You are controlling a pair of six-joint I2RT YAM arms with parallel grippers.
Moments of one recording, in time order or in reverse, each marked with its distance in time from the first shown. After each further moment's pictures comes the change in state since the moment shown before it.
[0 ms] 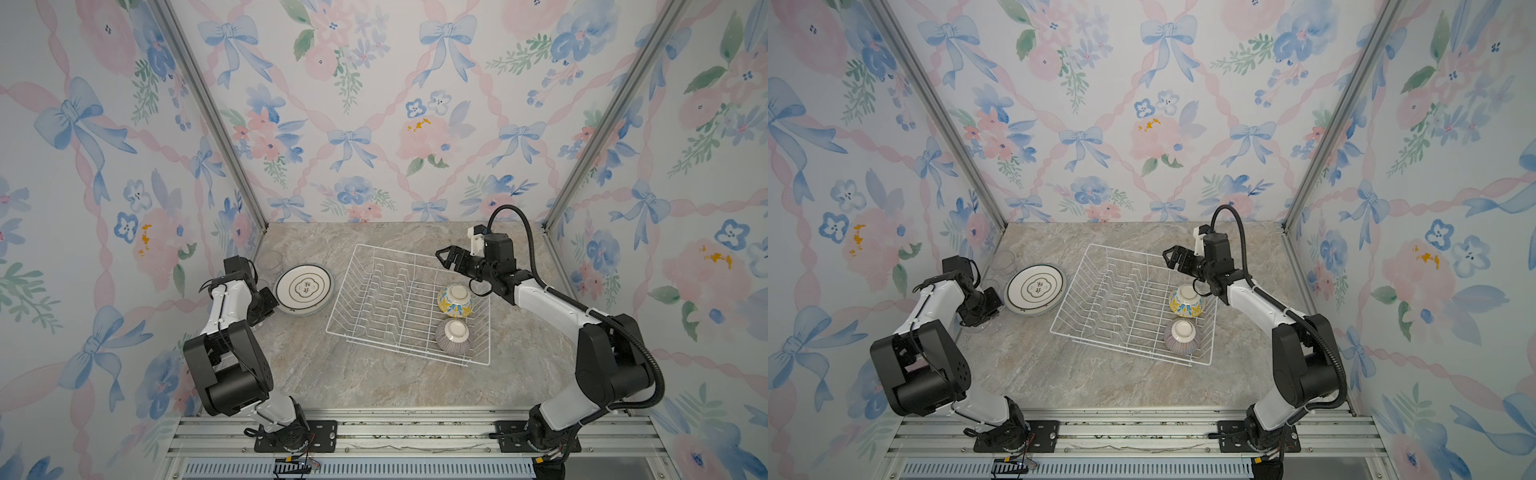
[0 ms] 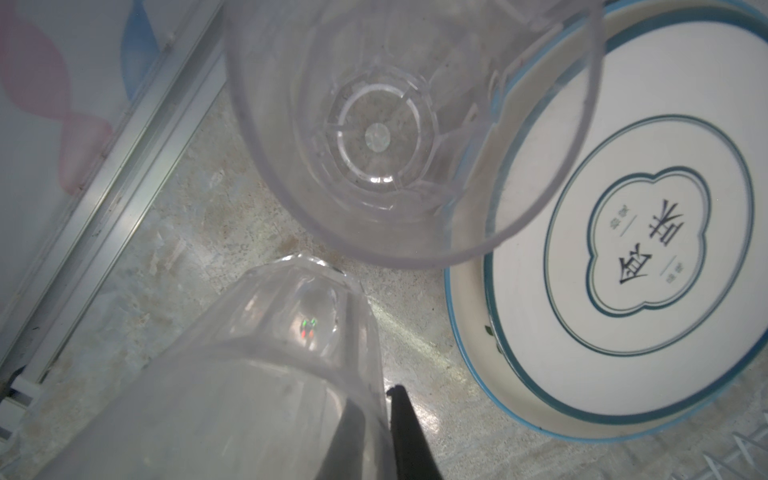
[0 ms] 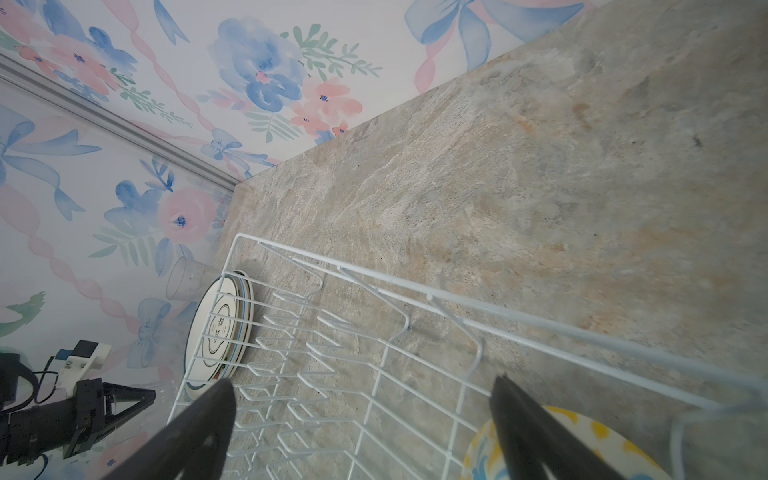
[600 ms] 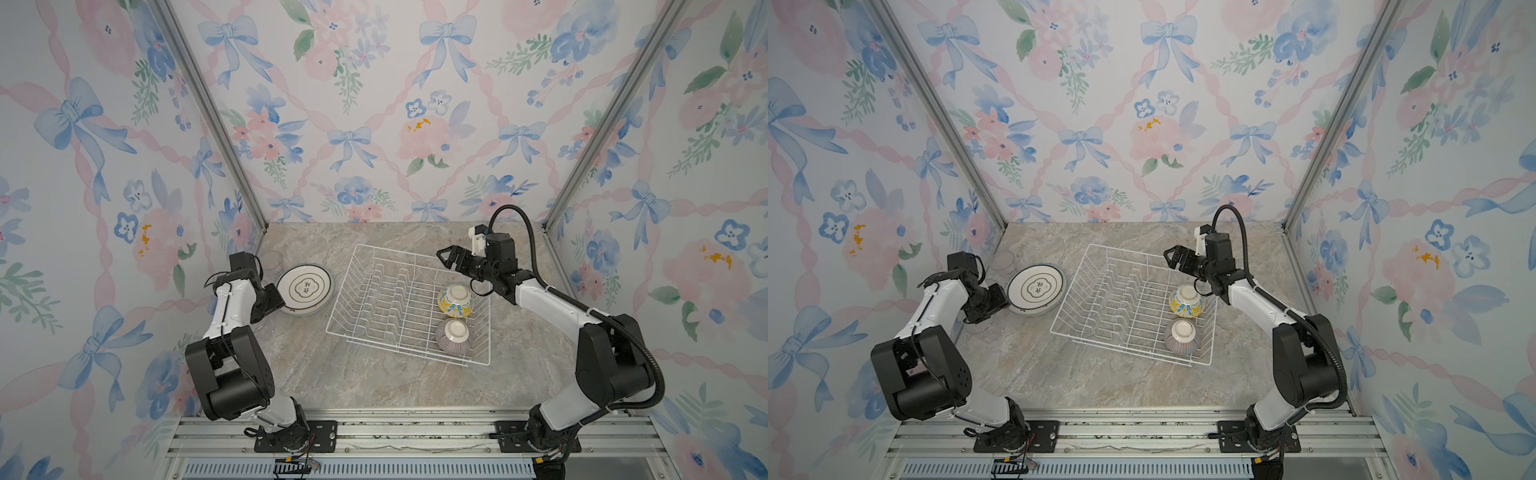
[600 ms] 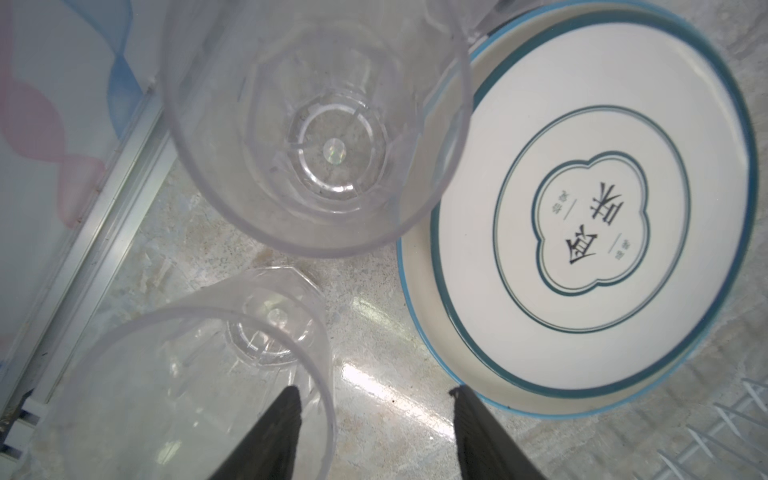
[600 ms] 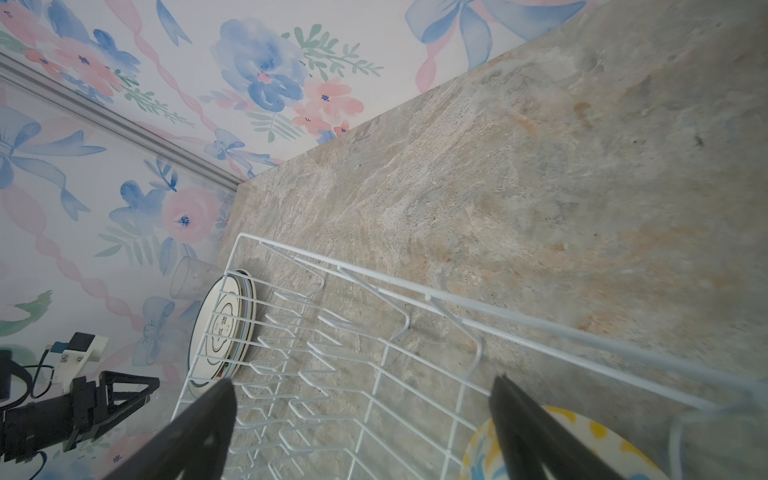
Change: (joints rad) left arm -0.056 -0.059 0.007 0.005 -0.008 0.025; right arm -0.011 0.000 0.000 0.000 -0.024 0.000
